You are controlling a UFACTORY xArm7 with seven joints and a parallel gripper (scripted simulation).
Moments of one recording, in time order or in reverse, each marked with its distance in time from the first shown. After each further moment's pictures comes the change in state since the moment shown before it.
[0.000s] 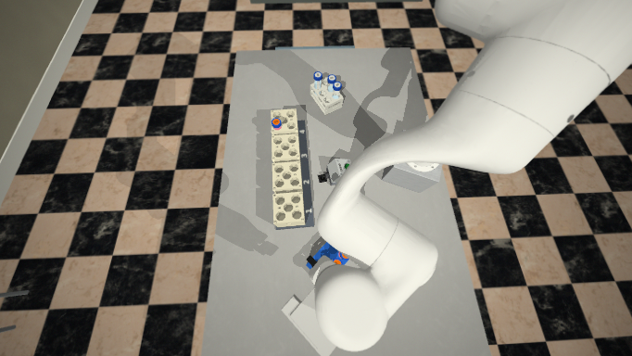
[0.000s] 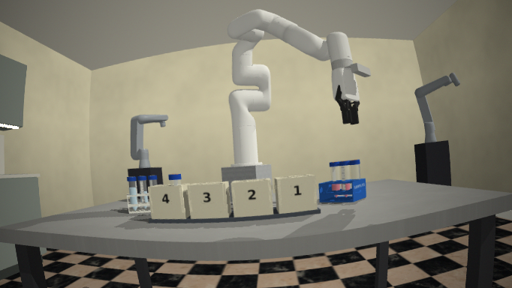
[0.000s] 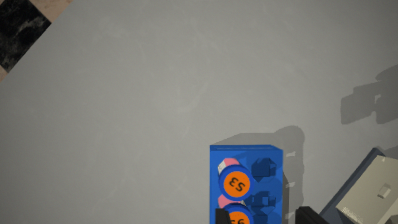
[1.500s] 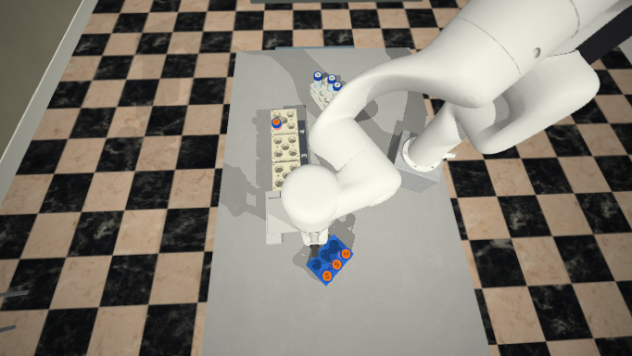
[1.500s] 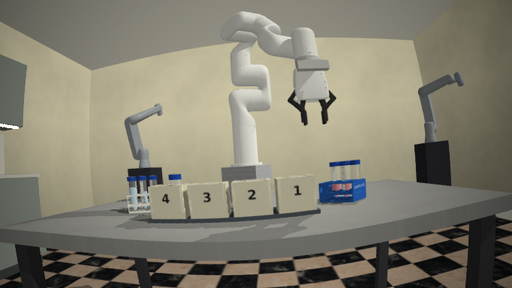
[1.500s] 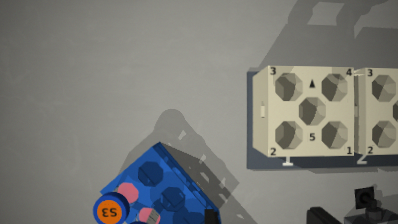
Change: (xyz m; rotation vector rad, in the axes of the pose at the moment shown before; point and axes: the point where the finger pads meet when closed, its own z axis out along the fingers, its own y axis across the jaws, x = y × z) arm -0.058 0.114 0.000 0.000 0.000 0.709
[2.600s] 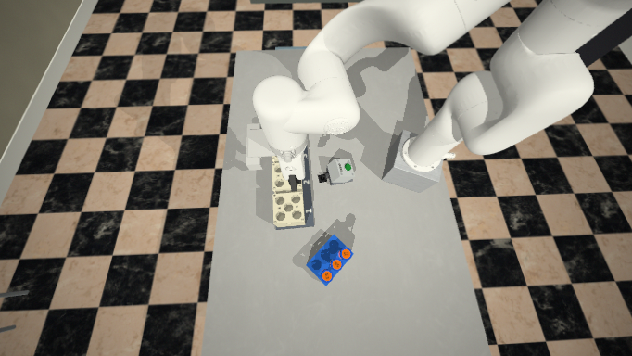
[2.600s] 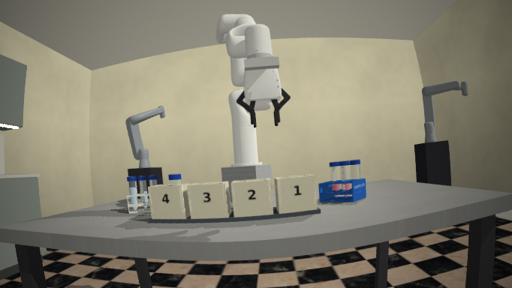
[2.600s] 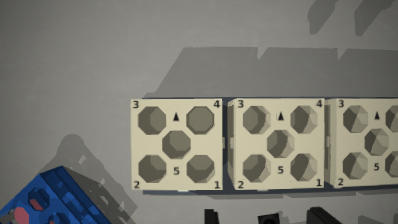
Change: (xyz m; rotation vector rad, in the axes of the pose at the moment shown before) arm 0.034 0.144 0.000 -0.001 0.001 0.006
